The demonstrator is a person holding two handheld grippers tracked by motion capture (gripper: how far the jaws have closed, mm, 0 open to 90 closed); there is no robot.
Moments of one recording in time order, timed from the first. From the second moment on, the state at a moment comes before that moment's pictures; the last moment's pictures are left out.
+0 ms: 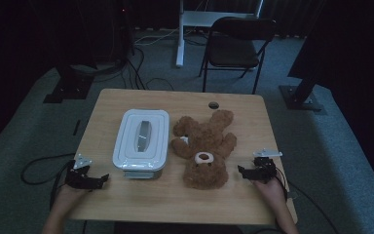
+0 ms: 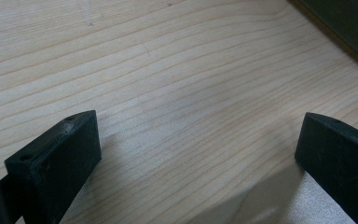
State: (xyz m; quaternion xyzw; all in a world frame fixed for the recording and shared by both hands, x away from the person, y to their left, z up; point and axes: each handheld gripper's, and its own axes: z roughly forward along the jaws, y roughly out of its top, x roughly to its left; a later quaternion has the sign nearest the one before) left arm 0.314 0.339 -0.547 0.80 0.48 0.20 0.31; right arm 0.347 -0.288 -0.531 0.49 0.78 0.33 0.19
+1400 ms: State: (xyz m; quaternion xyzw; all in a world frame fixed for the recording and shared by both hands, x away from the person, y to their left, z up) left arm 0.314 0.339 -0.547 0.79 0.48 0.20 0.31; right arm 0.502 -0.237 -0.437 0.49 0.76 0.39 0.17
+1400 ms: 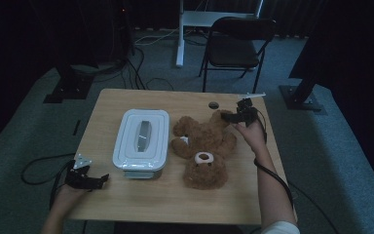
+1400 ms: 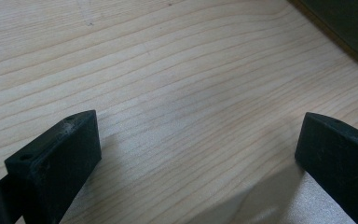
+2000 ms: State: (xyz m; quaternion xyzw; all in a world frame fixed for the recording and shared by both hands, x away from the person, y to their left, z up) left arm 0.314 0.339 -0.547 0.79 0.48 0.20 0.31; right arm 0.519 -0.234 -0.460 0.49 0.78 0.38 0.11
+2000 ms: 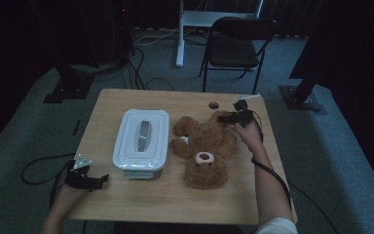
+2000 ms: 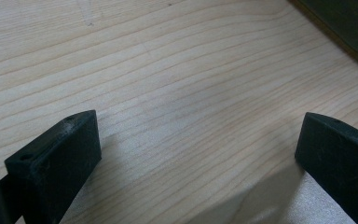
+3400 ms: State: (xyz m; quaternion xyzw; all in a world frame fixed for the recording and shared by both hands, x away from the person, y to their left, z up) left arm 0.314 0.338 -0.547 0.79 0.49 0.20 0.31; right arm 0.421 -0.295 -0.463 0.46 0.78 0.39 0.17
